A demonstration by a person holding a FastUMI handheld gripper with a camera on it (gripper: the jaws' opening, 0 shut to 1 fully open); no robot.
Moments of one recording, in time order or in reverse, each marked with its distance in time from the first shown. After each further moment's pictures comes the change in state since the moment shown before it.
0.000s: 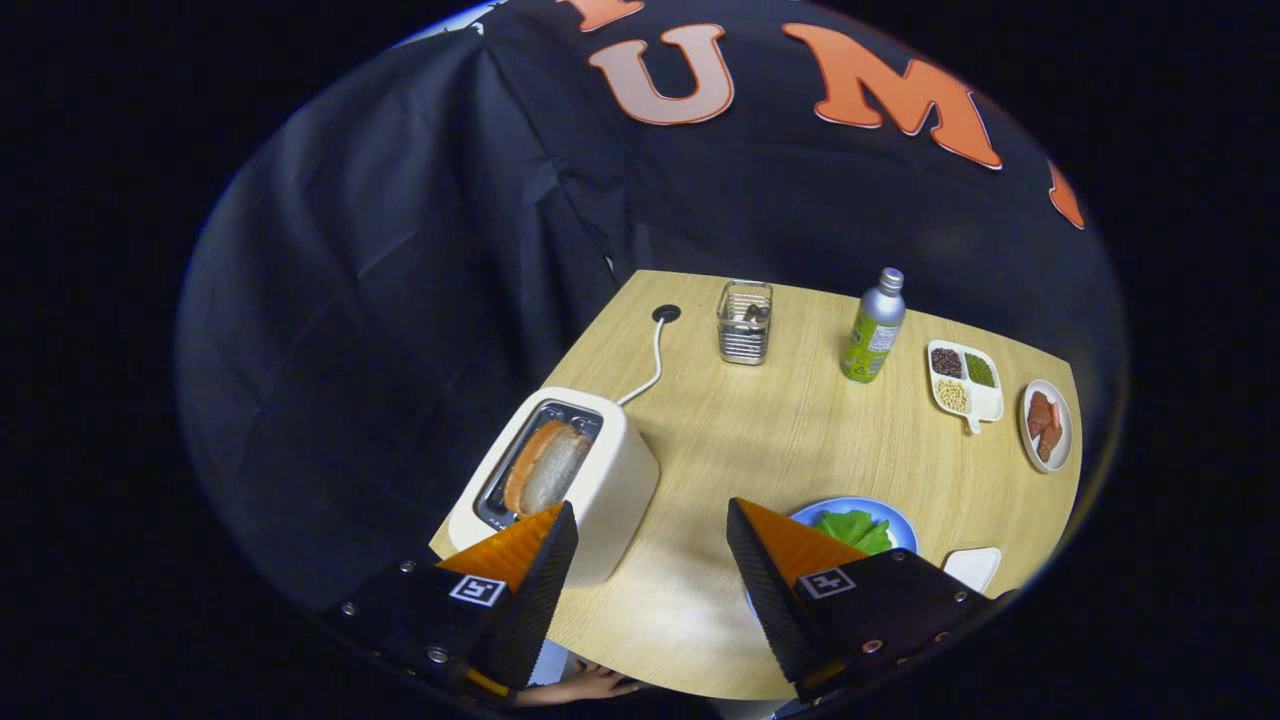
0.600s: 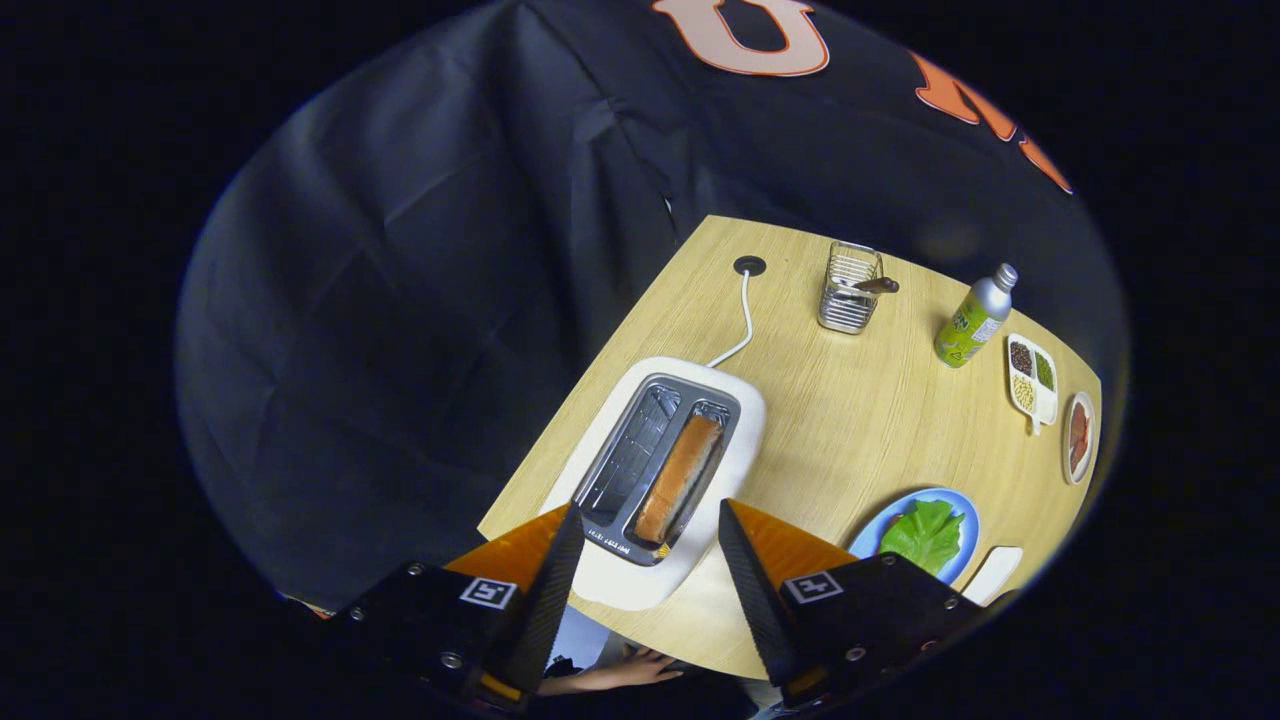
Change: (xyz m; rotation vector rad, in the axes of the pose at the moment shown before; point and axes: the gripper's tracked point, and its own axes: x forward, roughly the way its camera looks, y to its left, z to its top) arm 0.048 0.080 -0.006 -0.050 0.197 0.045
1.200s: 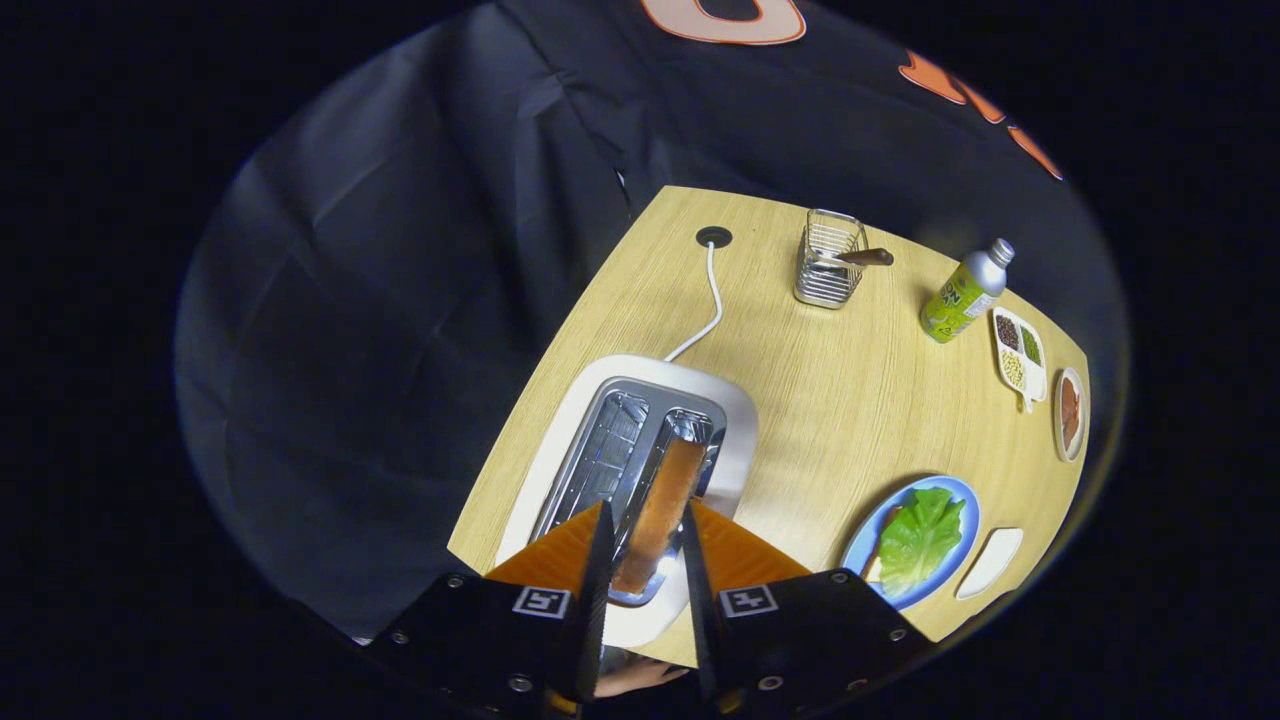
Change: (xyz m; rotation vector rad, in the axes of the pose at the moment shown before) arm 0.043 -0.014 0.000 0.105 0.089 -0.113
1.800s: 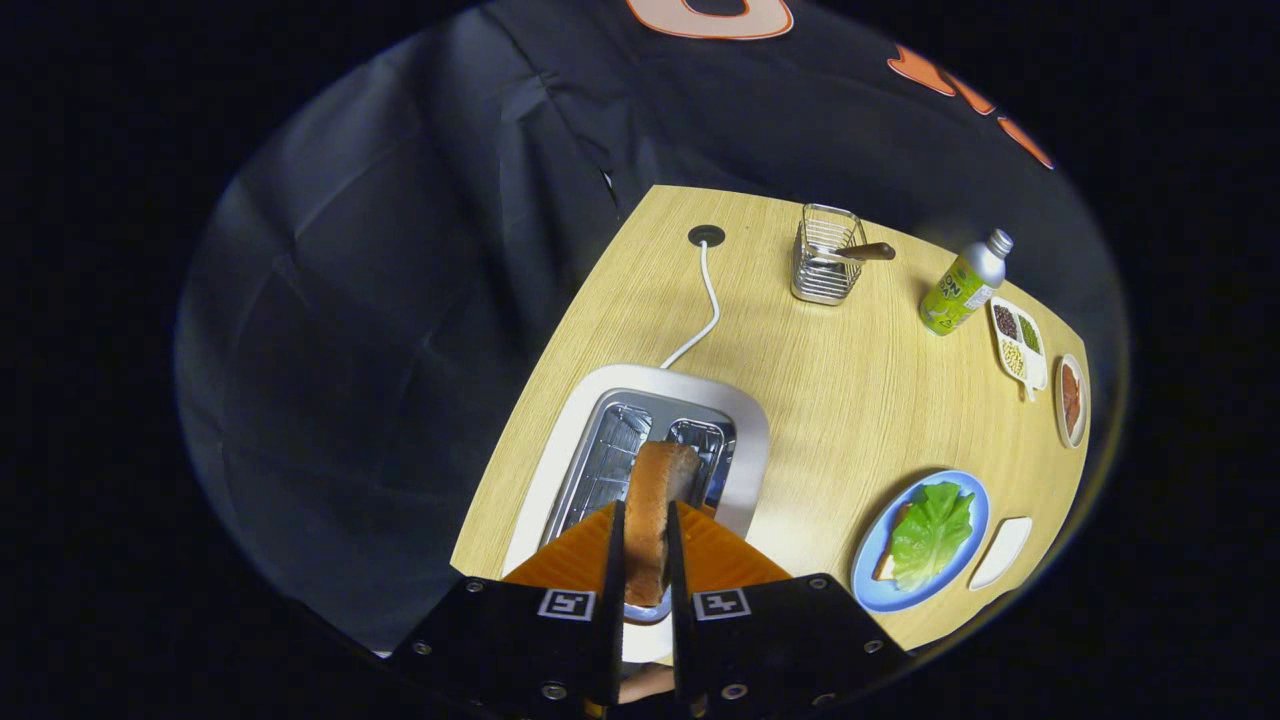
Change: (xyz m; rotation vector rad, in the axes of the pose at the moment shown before) arm 0.010 0.004 0.006 0.004 -0.024 -0.021
